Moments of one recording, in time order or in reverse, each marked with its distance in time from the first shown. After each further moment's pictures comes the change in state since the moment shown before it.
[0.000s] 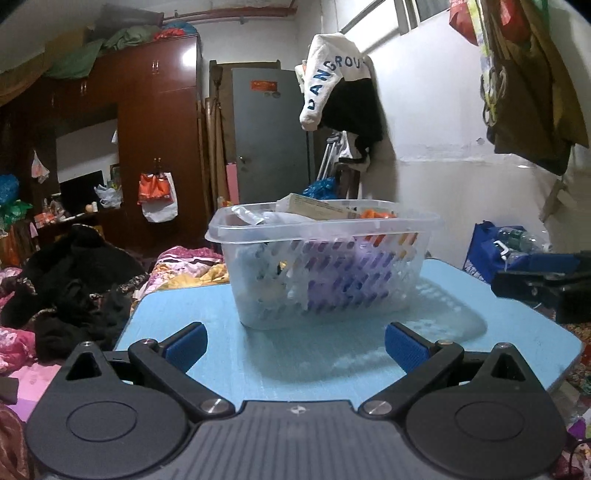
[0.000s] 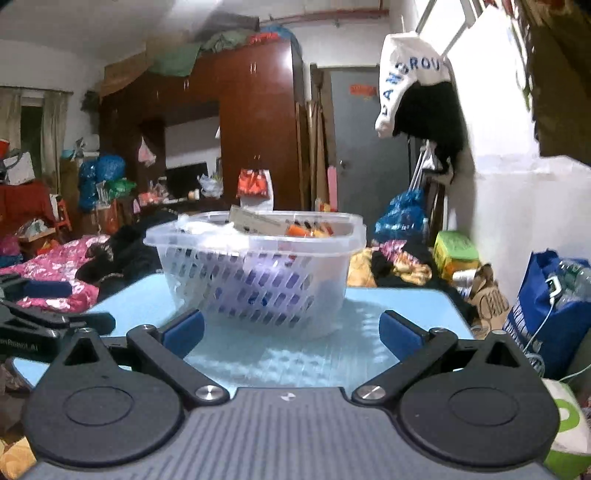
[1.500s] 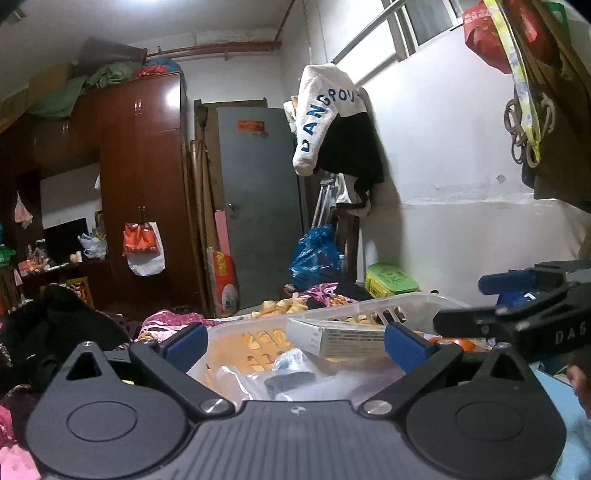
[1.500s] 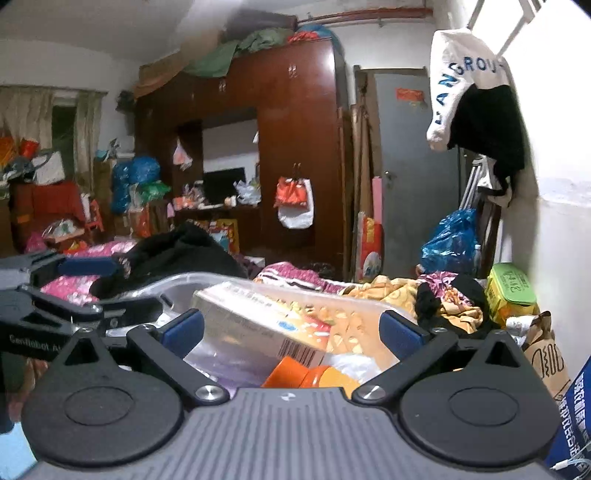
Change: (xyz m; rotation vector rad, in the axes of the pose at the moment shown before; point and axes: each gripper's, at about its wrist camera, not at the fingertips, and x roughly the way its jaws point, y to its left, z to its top) left arm 0.132 0.021 0.105 0.055 -0.137 -0.025; right arm 0.152 -0.027 0.085 -0.063 0.003 0.162
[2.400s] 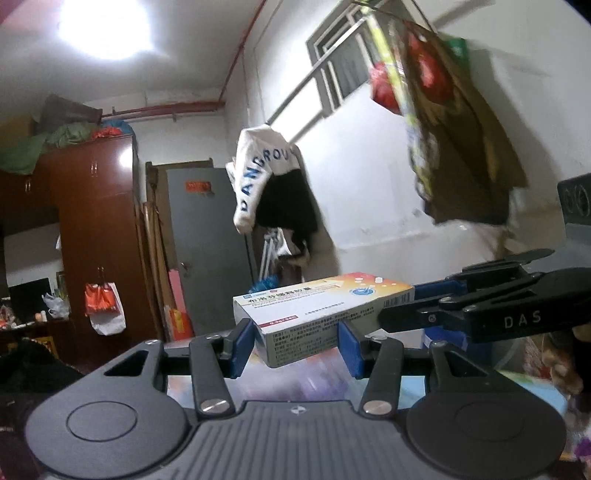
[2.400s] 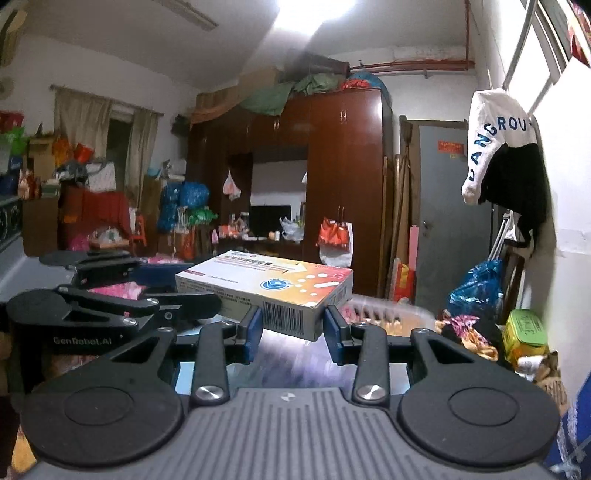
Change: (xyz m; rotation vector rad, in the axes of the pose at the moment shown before) left arm -0.111 -0.048 -0.018 0.087 -0.195 -0.149; right arm -0.102 0.041 -0.013 -0.085 -0.153 0.117
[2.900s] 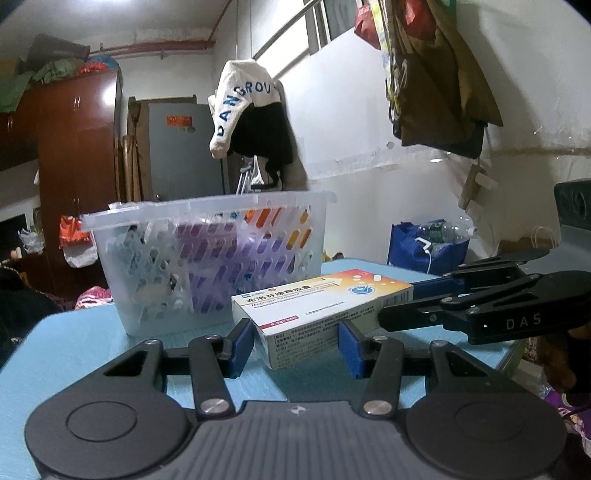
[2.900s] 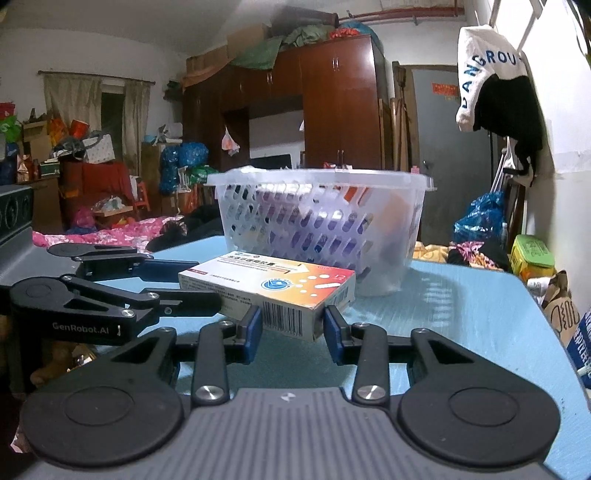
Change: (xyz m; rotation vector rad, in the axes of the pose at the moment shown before) left arm -0.025 -0.053 -0.115 -0.064 0.176 -0.084; right arm -0.039 0.007 -0.125 0.060 0.142 0.014
